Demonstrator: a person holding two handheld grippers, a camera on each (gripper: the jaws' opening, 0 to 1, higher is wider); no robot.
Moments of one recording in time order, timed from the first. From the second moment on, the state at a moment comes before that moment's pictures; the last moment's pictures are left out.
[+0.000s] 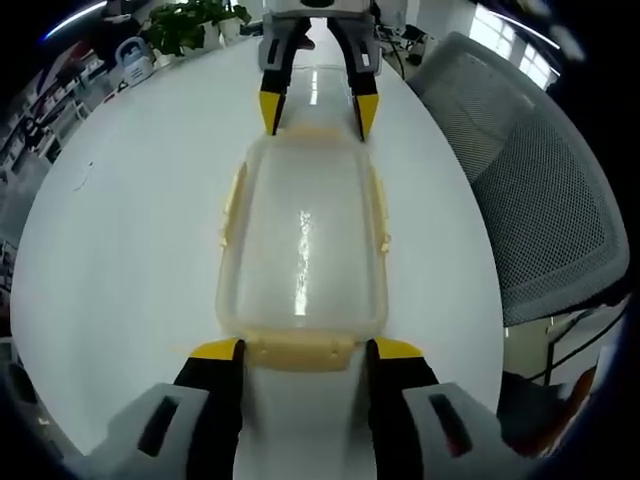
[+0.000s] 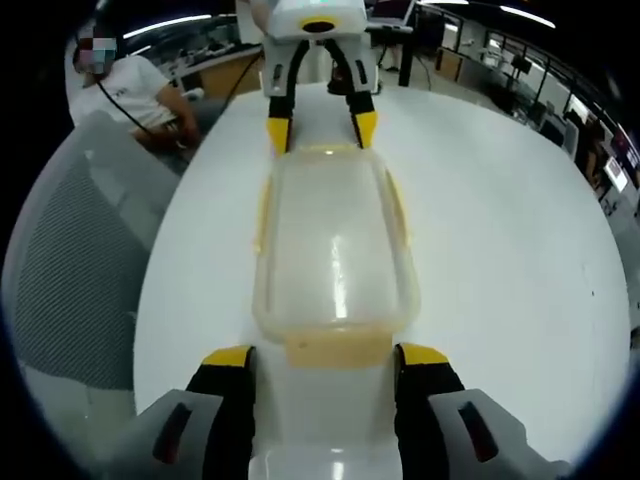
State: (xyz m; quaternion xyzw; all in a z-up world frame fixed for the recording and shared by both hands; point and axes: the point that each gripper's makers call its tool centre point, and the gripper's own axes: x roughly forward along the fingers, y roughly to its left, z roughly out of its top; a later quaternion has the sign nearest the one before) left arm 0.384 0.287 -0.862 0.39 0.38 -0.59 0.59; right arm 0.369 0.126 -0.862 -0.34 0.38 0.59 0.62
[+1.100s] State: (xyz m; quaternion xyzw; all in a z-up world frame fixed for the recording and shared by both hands) left arm 0.382 0.287 -0.861 0.39 0.38 -0.59 0.59; right arm 0.376 0.127 -0.863 -0.36 0.38 0.59 0.62
